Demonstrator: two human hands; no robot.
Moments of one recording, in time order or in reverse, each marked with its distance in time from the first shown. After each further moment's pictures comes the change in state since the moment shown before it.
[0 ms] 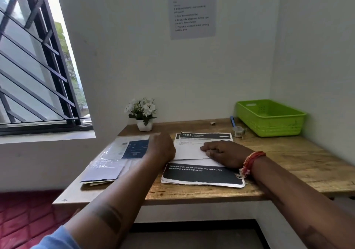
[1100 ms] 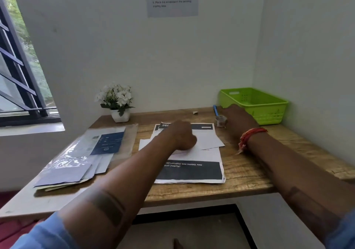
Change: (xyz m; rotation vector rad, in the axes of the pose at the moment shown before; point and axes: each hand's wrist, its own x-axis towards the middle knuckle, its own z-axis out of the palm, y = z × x) left_hand 0.036 0.097 0.008 -0.095 -0.205 0.344; right_hand 0.015 0.082 -0.046 -0.354 0.398 0.314
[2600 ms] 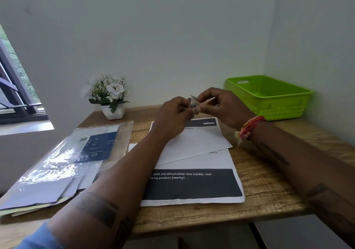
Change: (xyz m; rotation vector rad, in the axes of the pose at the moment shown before) left_hand 0.046 -0.045 0.019 -1.041 0.412 0.082; right_hand 0.039 -0.040 0.014 0.982 0.057 -0.203
